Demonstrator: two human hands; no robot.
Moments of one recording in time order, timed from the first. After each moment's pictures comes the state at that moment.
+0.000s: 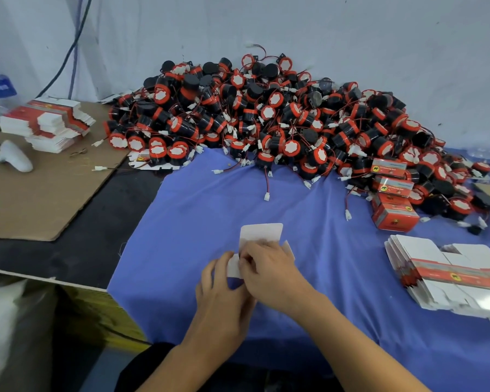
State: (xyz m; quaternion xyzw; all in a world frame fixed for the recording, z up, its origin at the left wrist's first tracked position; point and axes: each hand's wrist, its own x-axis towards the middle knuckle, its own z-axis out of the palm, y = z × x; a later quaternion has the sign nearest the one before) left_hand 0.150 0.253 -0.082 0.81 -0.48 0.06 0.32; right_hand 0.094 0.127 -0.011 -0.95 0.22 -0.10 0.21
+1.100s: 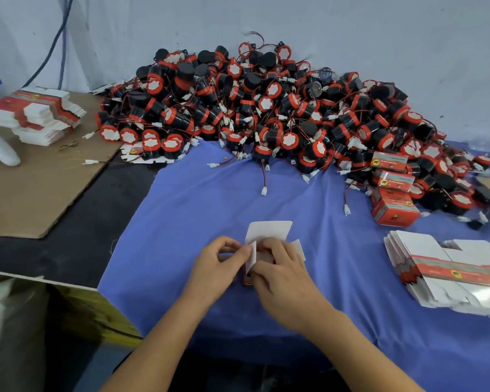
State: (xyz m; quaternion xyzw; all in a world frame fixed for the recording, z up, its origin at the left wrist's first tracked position) left_hand 0.190 0.215 -0.045 0.73 -0.22 -0.27 0.59; right_hand 0.059 0.114 -0.029 -0.96 0.12 -0.18 0.15
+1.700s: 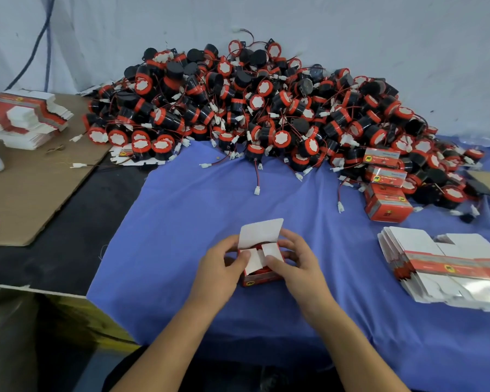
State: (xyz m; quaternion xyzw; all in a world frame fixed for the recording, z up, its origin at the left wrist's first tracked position) left_hand 0.180 0.200 -0.052 0.73 -0.32 -0.20 0.57; right_hand 0.054 0.090 -0.038 -0.66 0.30 -0.28 0.63
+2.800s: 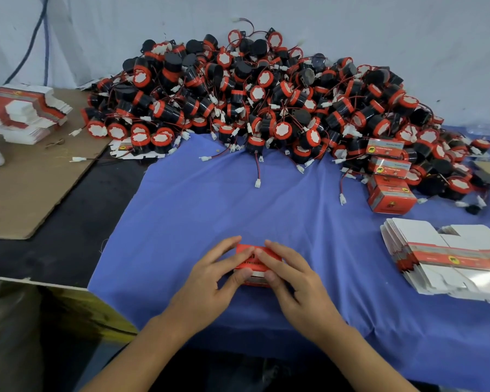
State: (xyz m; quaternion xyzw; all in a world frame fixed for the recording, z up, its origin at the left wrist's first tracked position) left_hand 0.187 0.238 -0.081 0.72 -0.52 -0.09 0.45; right_hand 0.021 0.095 -0.069 -0.90 0.13 -0.27 0.33
